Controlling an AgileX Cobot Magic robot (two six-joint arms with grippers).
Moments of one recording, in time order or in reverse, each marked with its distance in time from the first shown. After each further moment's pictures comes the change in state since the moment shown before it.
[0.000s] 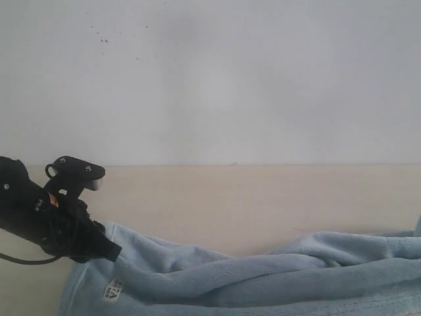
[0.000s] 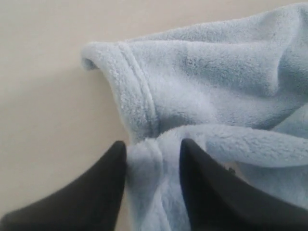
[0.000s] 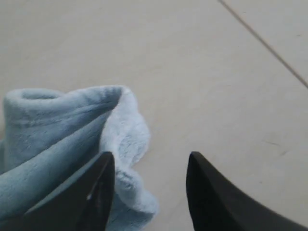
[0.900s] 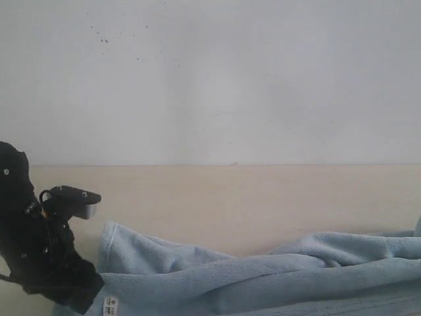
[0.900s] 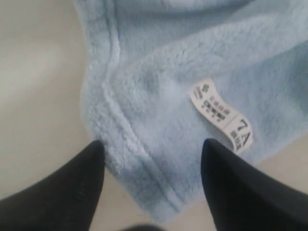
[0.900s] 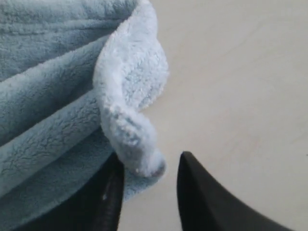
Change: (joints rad) left arm 0.000 -0.013 -0.038 -0.033 0.421 -0.007; right arm 0.000 0.155 -0.004 -0.079 0.061 -0.045
